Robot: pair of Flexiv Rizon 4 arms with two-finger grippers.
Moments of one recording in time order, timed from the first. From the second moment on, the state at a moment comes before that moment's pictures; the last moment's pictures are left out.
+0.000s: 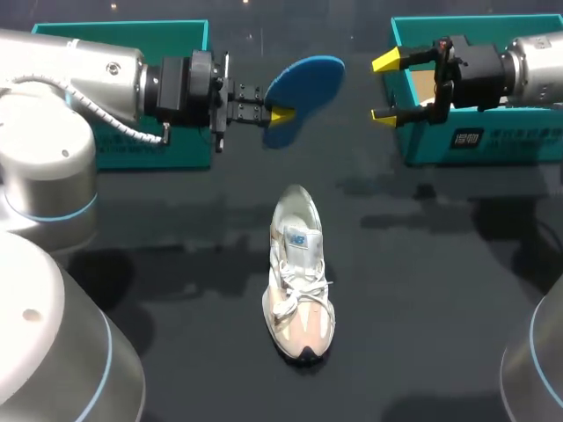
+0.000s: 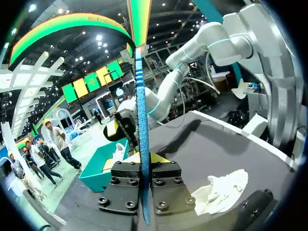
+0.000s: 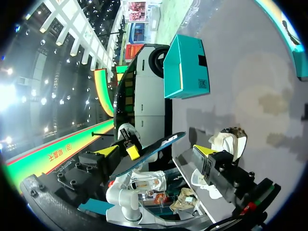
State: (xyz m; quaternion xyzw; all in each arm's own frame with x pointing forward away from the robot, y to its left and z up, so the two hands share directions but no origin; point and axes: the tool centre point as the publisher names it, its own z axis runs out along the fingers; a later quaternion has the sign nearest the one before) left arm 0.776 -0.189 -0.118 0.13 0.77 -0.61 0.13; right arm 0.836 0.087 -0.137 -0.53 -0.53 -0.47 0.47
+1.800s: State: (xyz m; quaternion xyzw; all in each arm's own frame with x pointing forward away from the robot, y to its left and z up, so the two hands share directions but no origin) left arm 0.760 -0.168 -0.140 -0.46 0.61 -0.56 -0.34; right arm 0.836 0.087 -0.137 -0.53 -0.53 -0.47 0.47
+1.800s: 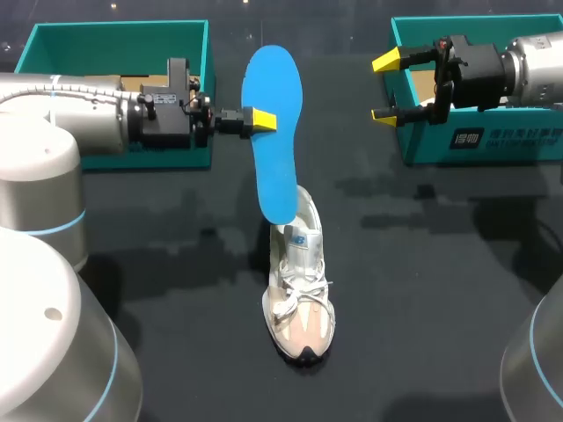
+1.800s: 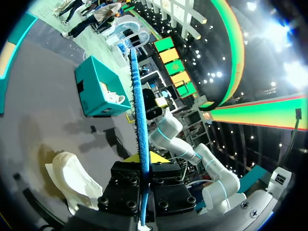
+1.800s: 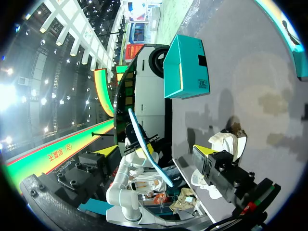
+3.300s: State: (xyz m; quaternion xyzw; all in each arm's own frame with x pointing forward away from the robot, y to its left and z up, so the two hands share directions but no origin) left arm 0.765 -0.182 -0.180 -0.51 0.48 -0.51 -0.50; right arm 0.836 0.087 -0.137 -0.53 -0.53 -0.47 0.47
